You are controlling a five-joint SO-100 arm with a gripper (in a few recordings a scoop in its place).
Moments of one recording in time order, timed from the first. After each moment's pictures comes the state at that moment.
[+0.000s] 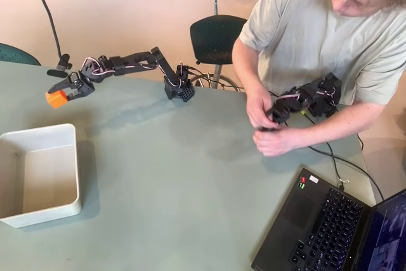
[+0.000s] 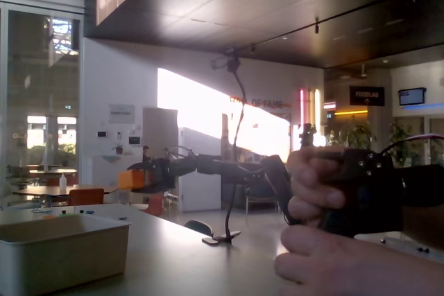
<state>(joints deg) 47.4 62.1 58.7 18.3 16.9</state>
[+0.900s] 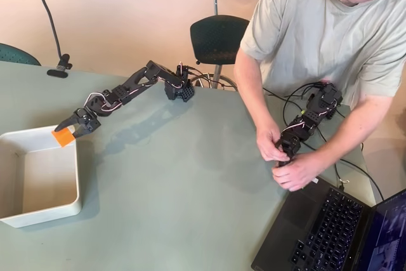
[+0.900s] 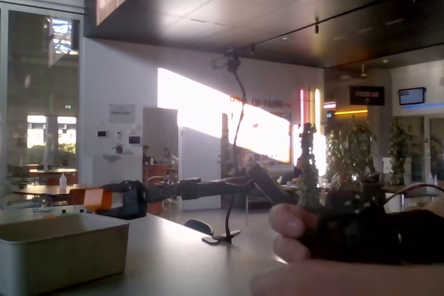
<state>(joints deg) 35.4 49.9 58.8 1.9 43.2</state>
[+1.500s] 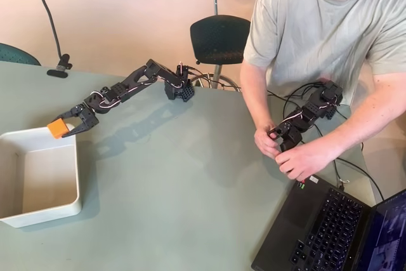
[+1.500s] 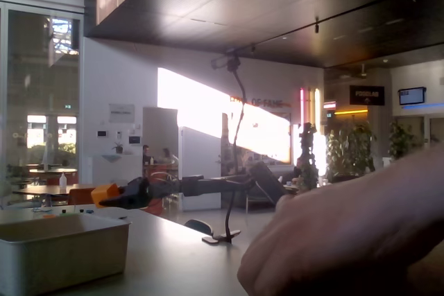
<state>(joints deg) 38.3 51.1 58.8 1.9 81.9</state>
